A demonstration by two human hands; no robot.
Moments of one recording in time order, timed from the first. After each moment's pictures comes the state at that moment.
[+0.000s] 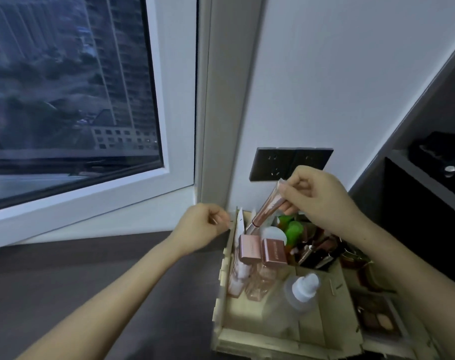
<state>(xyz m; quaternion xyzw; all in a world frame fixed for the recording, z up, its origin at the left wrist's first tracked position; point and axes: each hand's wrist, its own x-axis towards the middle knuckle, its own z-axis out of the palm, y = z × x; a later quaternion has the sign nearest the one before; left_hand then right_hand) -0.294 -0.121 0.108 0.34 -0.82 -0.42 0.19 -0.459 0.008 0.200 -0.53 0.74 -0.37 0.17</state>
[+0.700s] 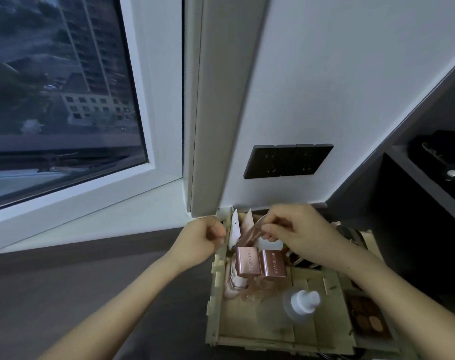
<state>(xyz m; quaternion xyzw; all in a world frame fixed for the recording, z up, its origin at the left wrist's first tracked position) -0.304 -0.133 0.074 0.33 -0.80 -0.49 0.13 -0.454 -0.001 0.175 -0.56 0.76 -0.23 0.25</state>
